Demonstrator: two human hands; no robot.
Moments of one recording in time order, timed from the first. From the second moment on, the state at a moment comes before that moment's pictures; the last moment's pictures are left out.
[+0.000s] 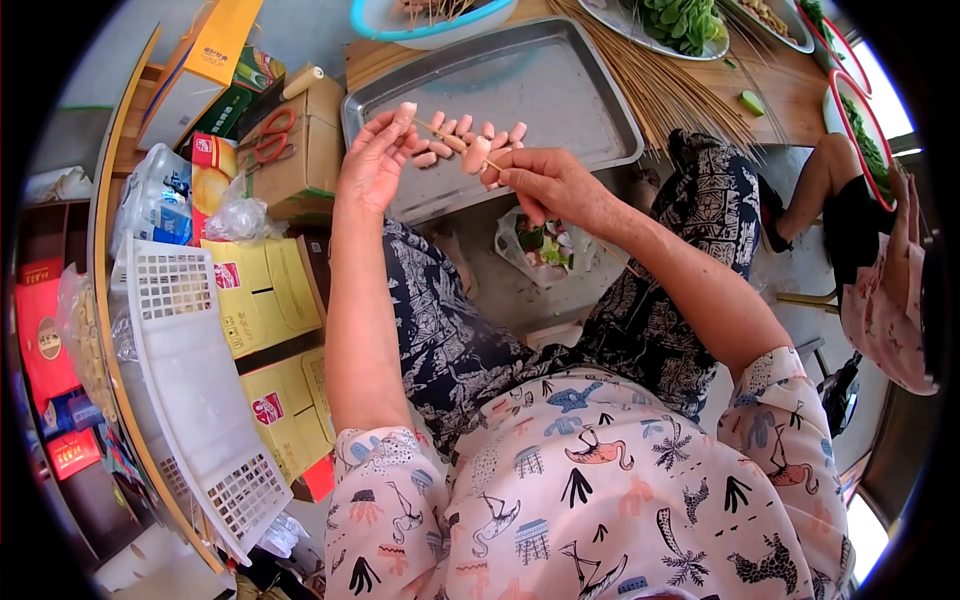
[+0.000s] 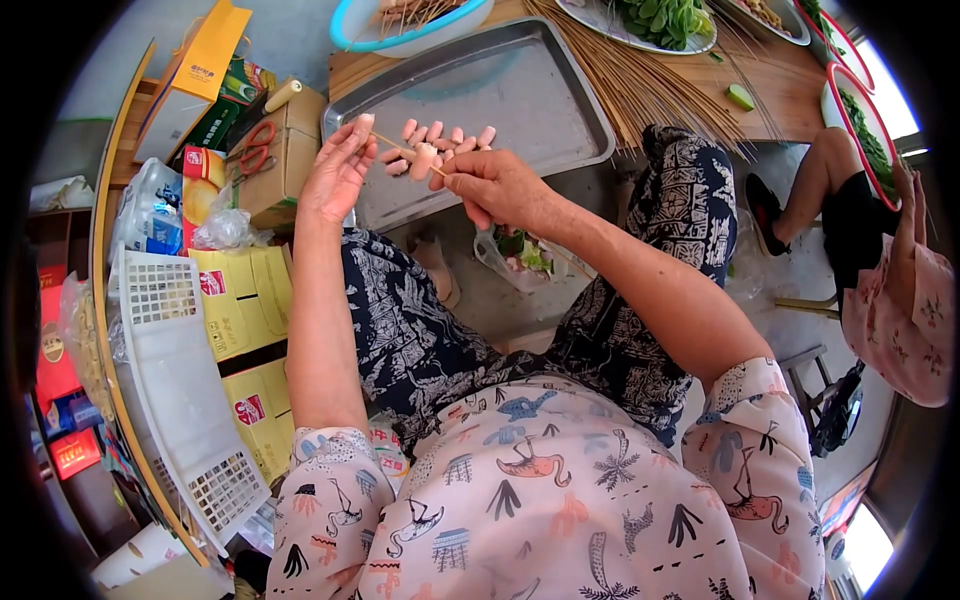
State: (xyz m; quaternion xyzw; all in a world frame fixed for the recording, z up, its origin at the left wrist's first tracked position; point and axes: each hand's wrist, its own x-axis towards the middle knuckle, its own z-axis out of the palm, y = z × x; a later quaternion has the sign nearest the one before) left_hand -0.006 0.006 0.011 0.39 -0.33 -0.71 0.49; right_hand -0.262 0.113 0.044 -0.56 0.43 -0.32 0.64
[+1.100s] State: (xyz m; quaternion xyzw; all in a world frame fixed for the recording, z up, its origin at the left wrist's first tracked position) left_hand -0.019 0.006 0.010 0.40 -0.34 -0.64 0.56; right_hand -0.259 0.114 0.041 -0.54 0.43 -0.32 0.65
